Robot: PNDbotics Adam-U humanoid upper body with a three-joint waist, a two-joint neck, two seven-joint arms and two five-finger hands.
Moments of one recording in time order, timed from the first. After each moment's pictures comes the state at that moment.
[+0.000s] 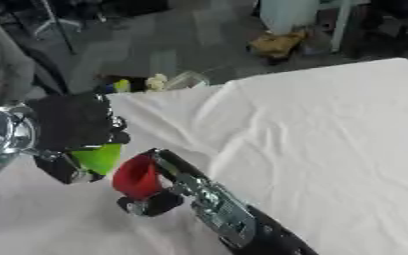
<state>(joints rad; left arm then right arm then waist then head) -0.91 0.46 -0.58 -1.63 -1.27 -0.54 -0.57 -0.62 -0.18 0.57 -1.31 0.18 -0.05 0.07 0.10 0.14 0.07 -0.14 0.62</state>
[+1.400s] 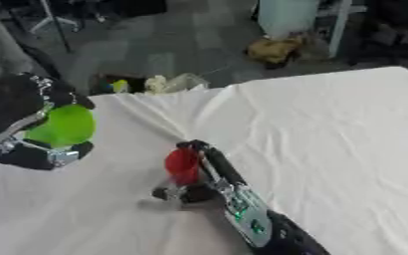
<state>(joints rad) -0.70 0.44 -0.28 -1.67 -0.99 -0.28 -0.27 -0.60 -0.22 0.39 -1.09 0.49 -0.14 -0.21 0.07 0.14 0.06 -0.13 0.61</state>
